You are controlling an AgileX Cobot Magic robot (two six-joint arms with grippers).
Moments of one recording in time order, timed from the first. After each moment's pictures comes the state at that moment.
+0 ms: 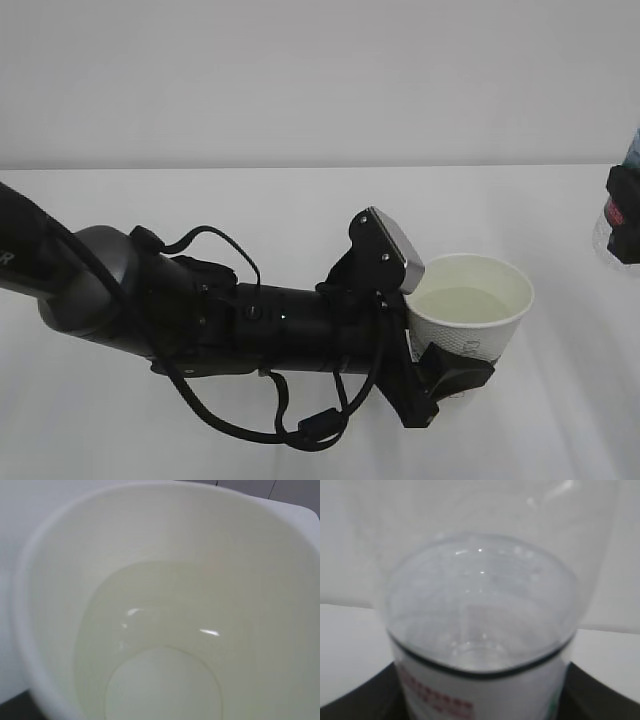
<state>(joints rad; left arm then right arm) -0.79 2.10 -1.01 0.78 -0.75 -0.53 0.08 1.32 -0.28 0.02 -0.82 -0.11</state>
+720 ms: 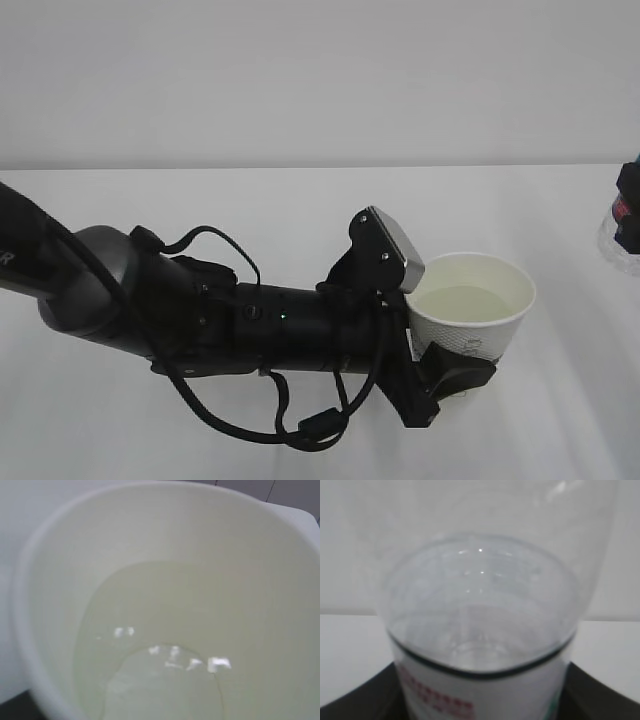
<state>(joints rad) -0.79 2.10 -1.01 0.78 -0.76 -0.53 0.08 1.33 -0.28 0.08 -0.84 -0.07</state>
